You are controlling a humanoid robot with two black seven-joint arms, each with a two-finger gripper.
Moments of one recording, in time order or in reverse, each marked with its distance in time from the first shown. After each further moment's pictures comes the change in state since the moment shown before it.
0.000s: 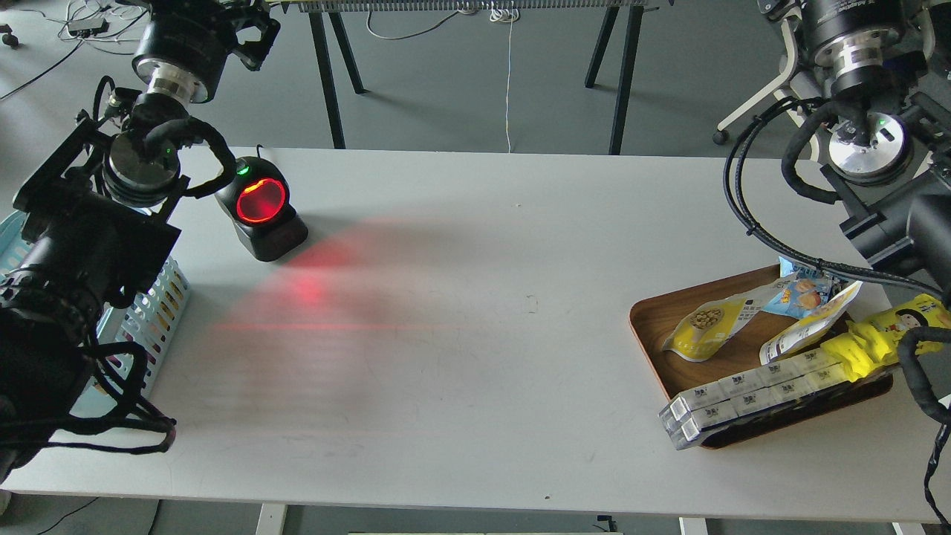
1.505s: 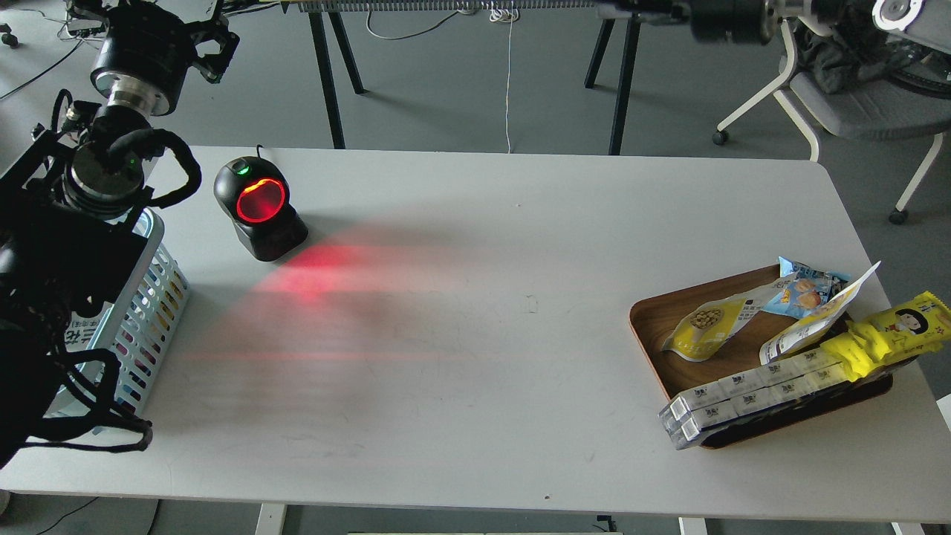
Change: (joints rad) left arm 0.028 0.079 -0.002 0.029 -0.002 0.000 -0.006; right arm 0.790 -0.280 -1.150 0.659 -1.135 -0.189 0.000
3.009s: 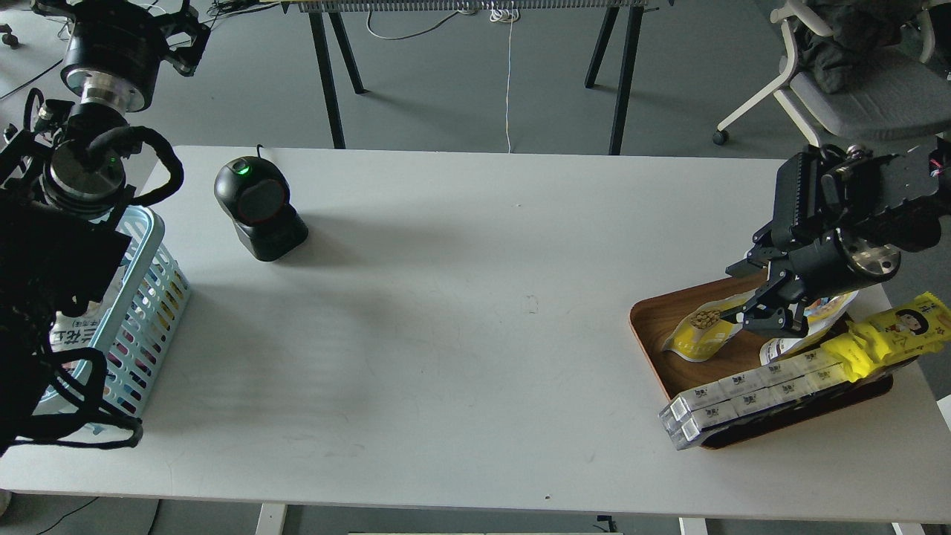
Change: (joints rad) left arm 0.000 0.011 -0.008 0.007 -0.003 0.000 -0.035; right arm 0.034 -0.091 -0.518 0.306 -0.969 -0.231 0.000
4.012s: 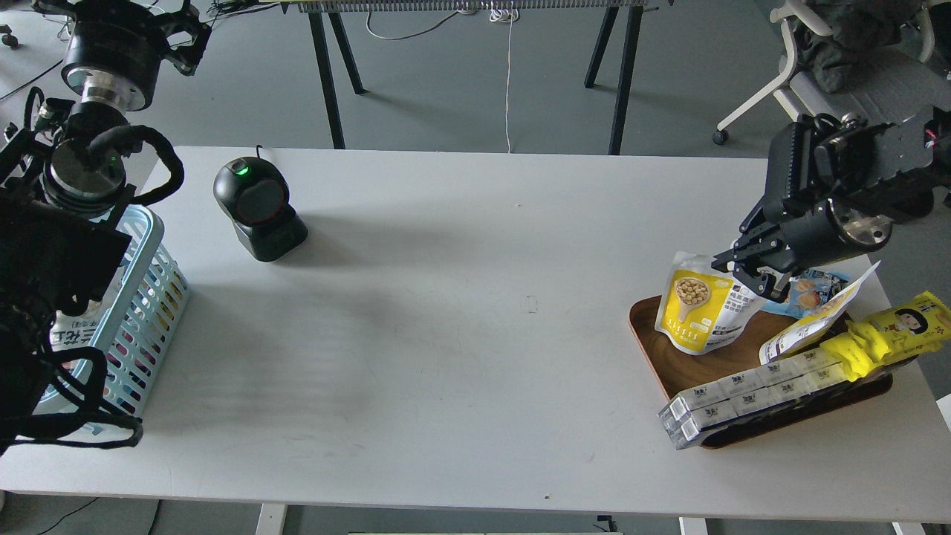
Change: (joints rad) left arm -0.002 0.000 0.003 0.000 0.000 0.000 0.002; right arm 0.046 0.025 0.057 -0.036 0.021 -0.001 0.000
